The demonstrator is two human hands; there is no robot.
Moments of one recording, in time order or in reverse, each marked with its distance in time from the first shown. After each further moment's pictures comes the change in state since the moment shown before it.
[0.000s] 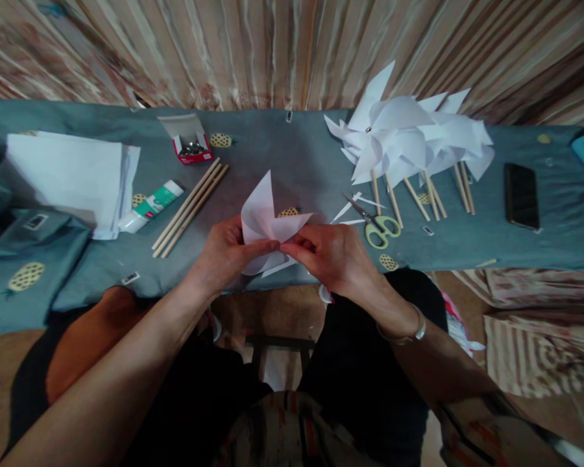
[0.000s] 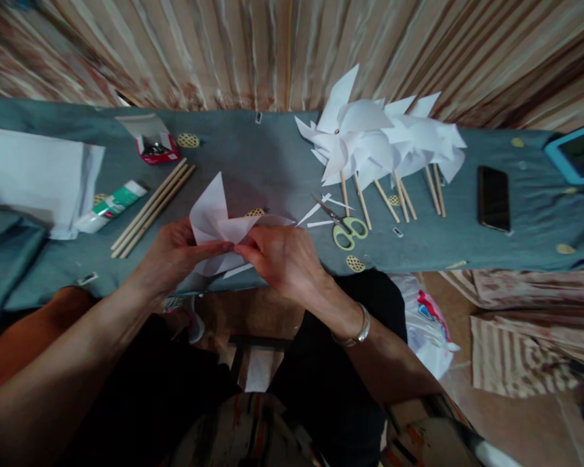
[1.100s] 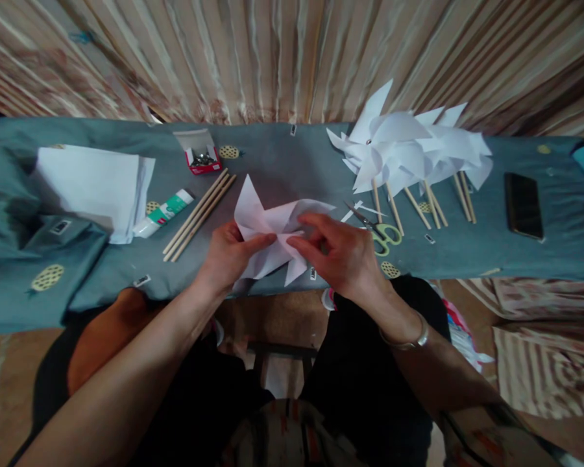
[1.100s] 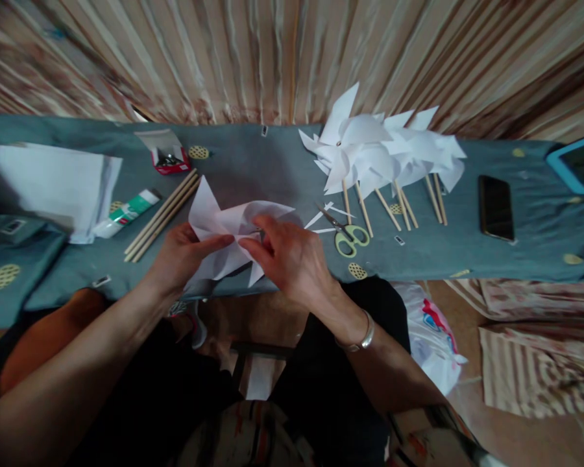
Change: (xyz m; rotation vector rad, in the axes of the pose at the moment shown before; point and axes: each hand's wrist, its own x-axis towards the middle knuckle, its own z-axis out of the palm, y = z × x) left_hand 0.003 0.004 0.007 -0.181 0.131 -0.012; right_hand -0.004 0.007 0.001 0.074 0.362 -0.151
